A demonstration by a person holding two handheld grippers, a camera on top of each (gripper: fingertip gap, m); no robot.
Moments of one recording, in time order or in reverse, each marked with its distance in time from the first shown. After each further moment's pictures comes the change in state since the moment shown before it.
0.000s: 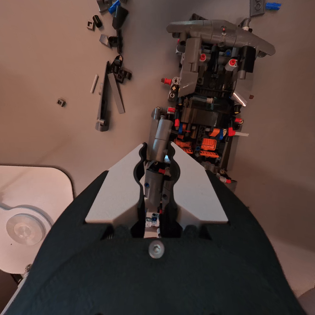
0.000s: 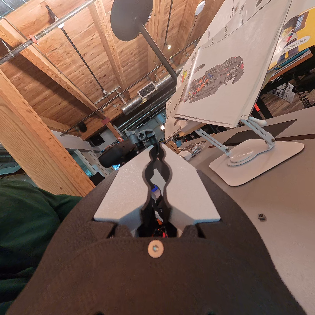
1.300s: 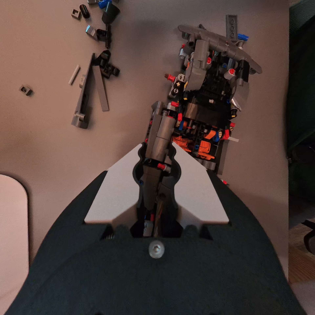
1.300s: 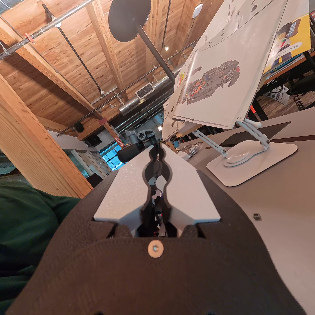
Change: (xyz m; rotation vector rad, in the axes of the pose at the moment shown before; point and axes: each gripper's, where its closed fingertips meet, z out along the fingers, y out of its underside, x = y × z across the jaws) left arm 0.013 0.004 0.011 0.129 0.172 -0.126; right arm 0.002 -0.003 -0.002 0.005 0.014 -0.013
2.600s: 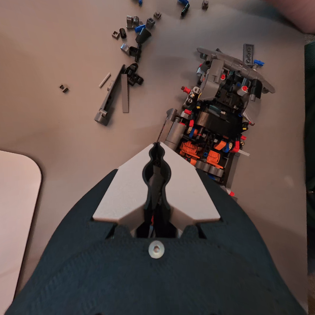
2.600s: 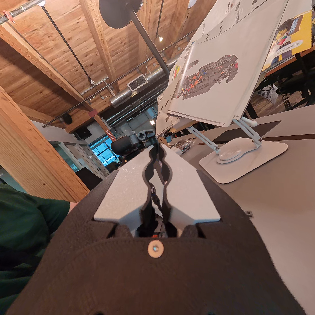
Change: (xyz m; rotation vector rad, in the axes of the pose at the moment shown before) left arm -0.014 -0.004 -0.007 0.140 -0.131 -0.069; right arm 0.004 0.007 0.006 -0.043 0.043 -0.048
